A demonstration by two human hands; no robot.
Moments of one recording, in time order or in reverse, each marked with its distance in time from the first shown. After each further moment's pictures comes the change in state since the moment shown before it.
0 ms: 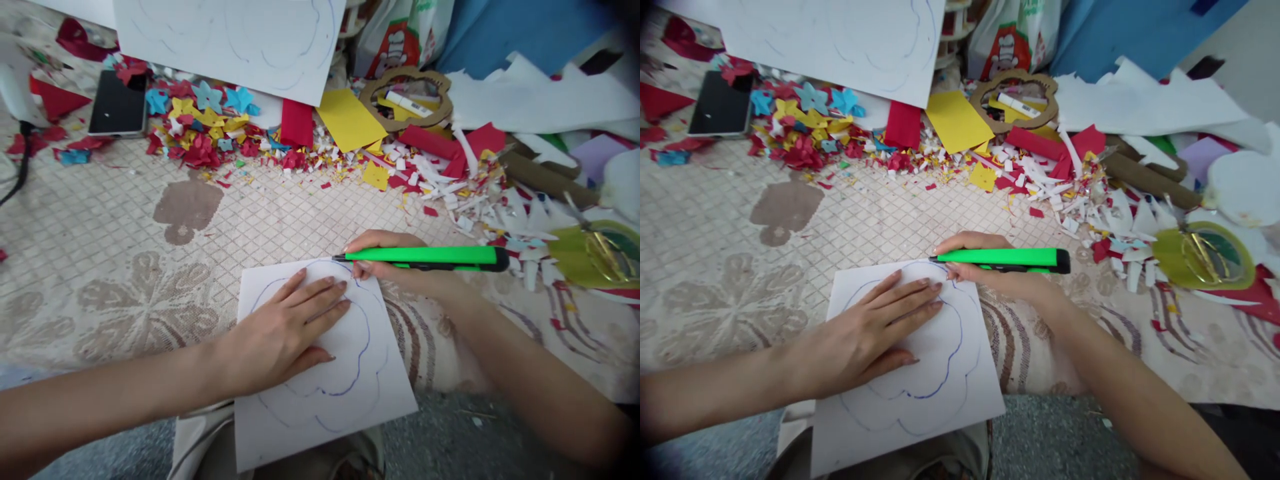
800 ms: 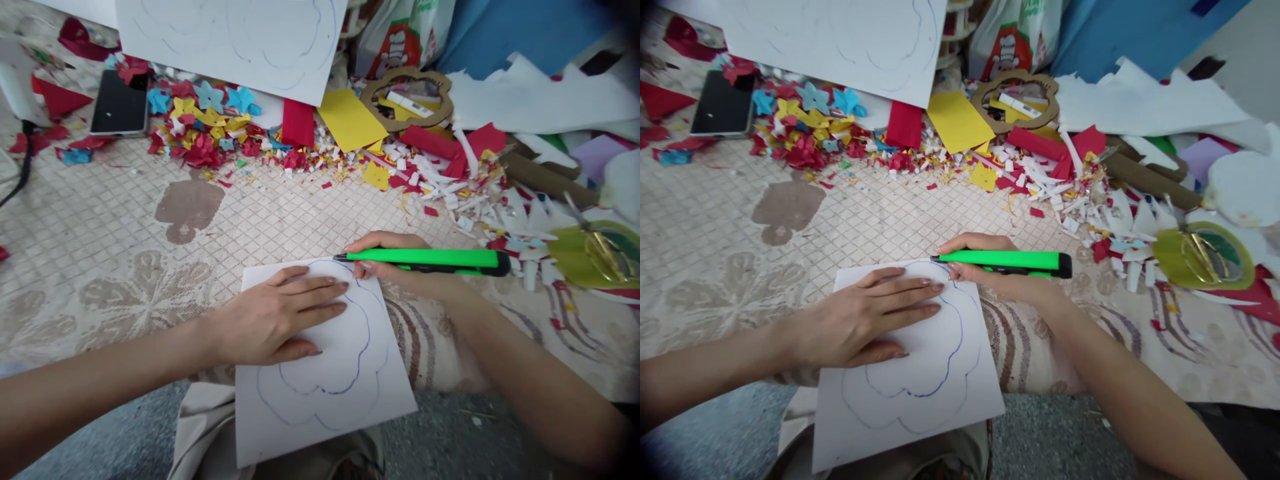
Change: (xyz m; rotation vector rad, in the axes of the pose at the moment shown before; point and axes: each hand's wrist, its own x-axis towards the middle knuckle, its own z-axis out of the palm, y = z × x) left_hand 0.000 -0.027 -0.010 -0.041 -0.026 0.160; right_hand -0.004 -0.013 -0.001 -0.066 0.013 0.049
